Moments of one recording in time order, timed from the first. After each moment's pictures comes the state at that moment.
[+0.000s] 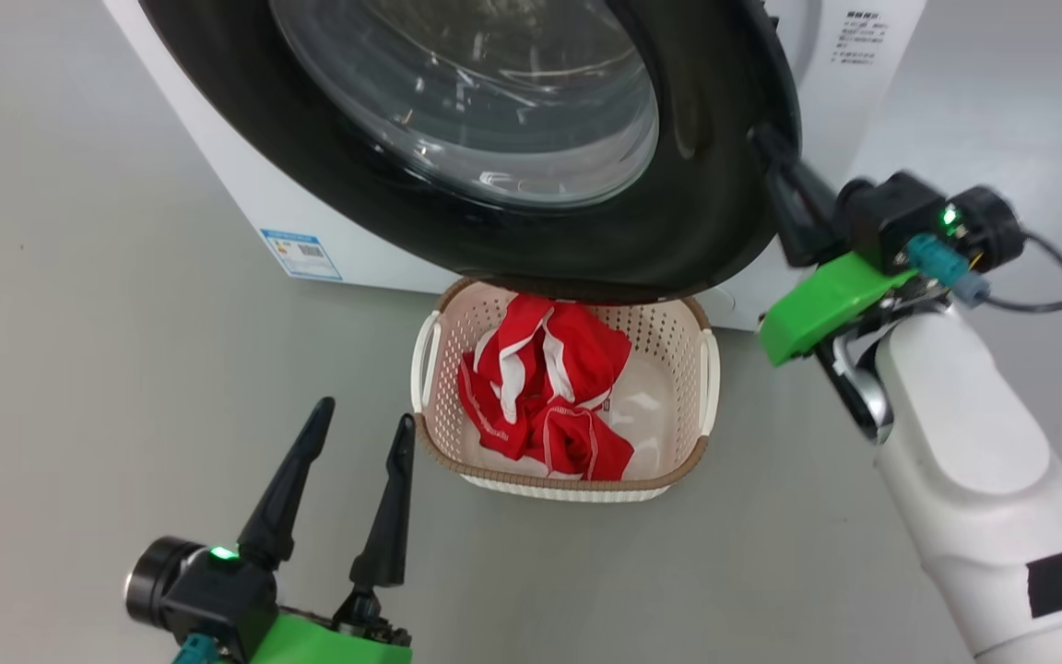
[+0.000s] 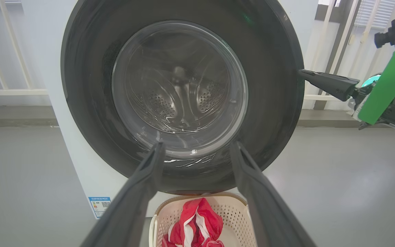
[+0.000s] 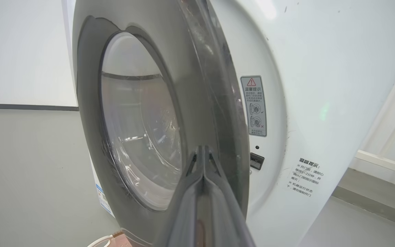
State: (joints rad) left arm -0.11 0.05 -0.19 0.01 -0.18 -0.06 -0.25; right arm -0.73 -0.06 0.19 0.63 0.11 0.13 -0.26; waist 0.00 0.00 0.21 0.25
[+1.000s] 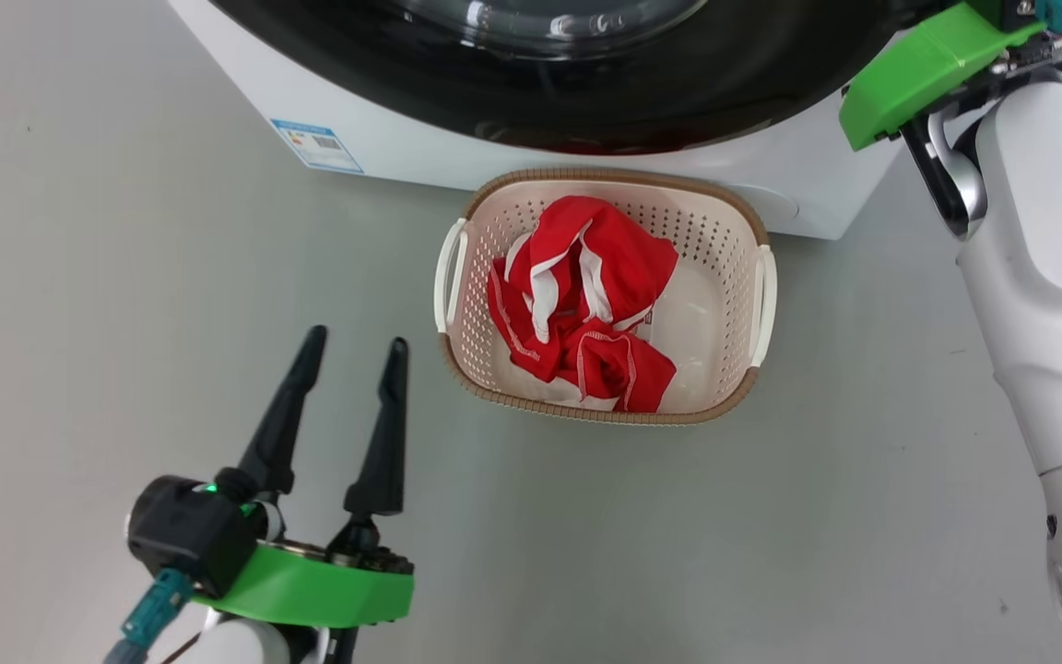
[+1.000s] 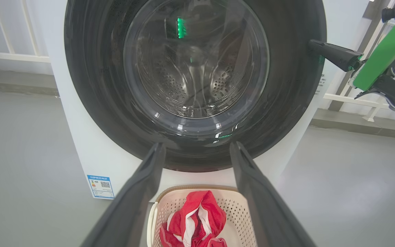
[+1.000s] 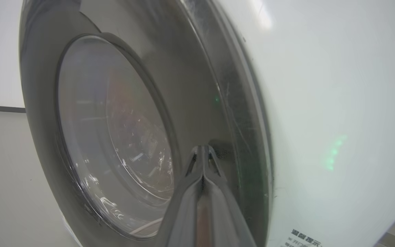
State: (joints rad) left arm -0.24 0.04 -0.22 0.02 -0.30 -0.04 -0.25; right arm -1.08 -0.13 0.15 0.78 0.05 0.14 -0.26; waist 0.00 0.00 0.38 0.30
